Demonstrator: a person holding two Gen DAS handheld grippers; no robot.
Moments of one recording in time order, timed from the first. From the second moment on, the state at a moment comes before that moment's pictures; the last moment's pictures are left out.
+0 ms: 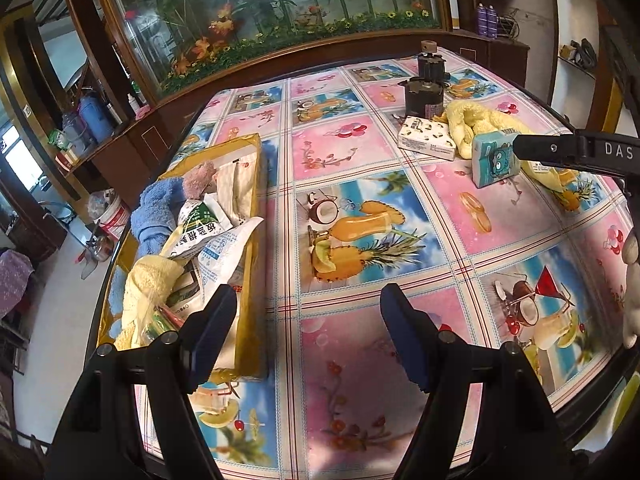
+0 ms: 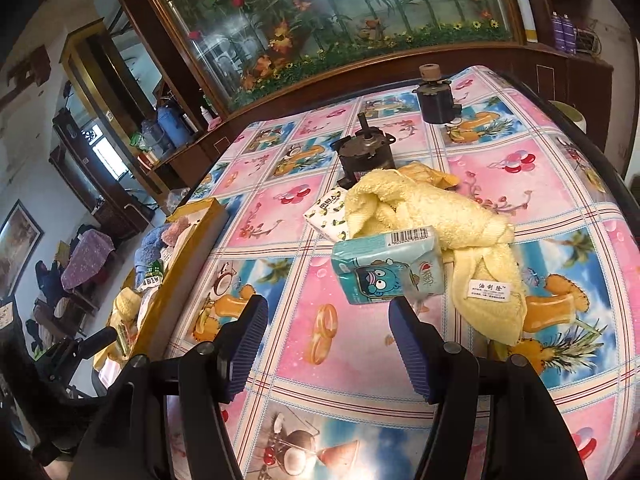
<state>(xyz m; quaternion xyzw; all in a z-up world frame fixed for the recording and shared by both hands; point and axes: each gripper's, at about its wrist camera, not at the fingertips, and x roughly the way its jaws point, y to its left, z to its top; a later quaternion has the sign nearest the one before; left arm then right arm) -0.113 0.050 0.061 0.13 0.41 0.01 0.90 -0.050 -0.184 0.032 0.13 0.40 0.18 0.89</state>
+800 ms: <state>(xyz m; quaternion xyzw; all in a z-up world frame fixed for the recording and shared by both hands) -0.069 0.005 0.008 0.14 0.46 -0.04 0.88 -0.015 -0.185 0.046 0.11 0.40 0.16 0.89</state>
